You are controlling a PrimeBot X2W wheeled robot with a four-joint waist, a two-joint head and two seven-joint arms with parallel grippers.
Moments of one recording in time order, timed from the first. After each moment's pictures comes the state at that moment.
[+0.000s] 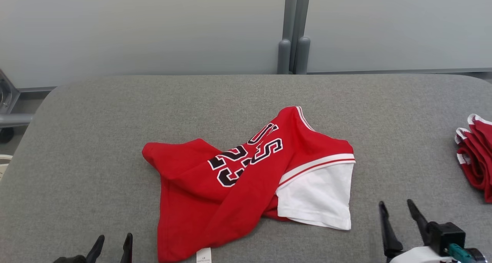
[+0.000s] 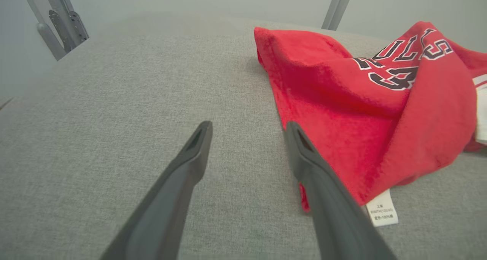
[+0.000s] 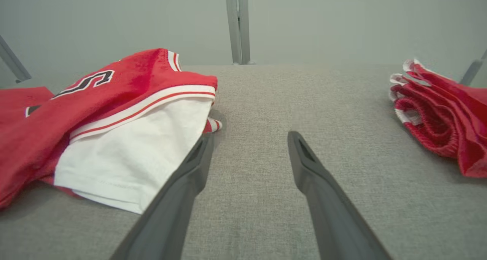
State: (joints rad) left arm 0.18 0.25 -0.09 0.24 -0.40 -0.13 -0.16; right arm 0.12 -0.05 -0.07 0.22 0.10 0.13 -0.25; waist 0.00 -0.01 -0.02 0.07
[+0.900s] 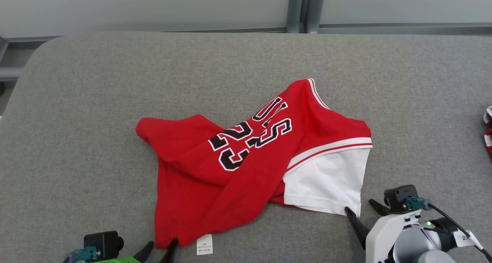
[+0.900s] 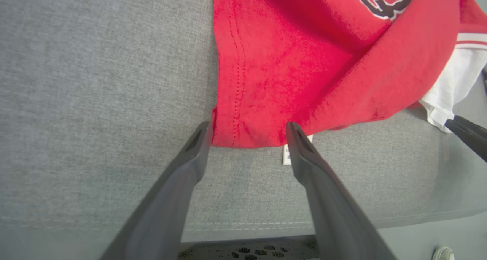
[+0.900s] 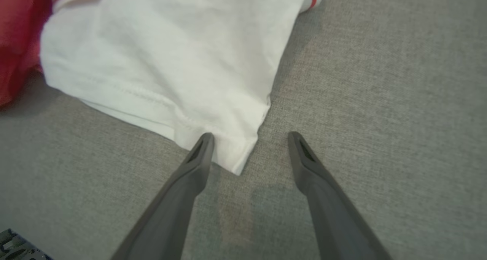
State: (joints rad) left arm 0.22 0.19 -0.15 -0.09 -0.65 -0.02 0.41; right arm 0.02 -0.18 0.16 0.12 0.23 0.13 0.33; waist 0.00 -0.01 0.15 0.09
